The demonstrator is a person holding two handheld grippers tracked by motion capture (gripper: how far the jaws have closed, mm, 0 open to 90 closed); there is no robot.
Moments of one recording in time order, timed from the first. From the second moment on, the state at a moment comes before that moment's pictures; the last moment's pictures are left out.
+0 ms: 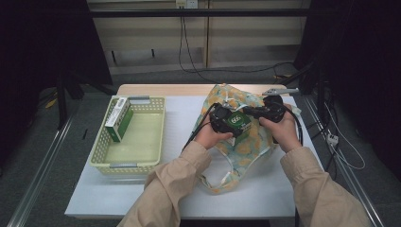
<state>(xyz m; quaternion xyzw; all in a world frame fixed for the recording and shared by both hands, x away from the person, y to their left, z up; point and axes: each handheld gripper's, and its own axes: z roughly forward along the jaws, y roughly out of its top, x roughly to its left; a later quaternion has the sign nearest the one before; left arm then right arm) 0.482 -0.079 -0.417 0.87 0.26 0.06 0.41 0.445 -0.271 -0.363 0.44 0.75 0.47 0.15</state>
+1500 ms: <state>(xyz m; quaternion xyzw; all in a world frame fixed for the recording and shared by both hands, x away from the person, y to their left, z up) 0.473 -0.067 -0.397 0.88 0.25 0.08 0.40 0.450 -0.269 -0.371 0.46 0.75 0.45 0.15</state>
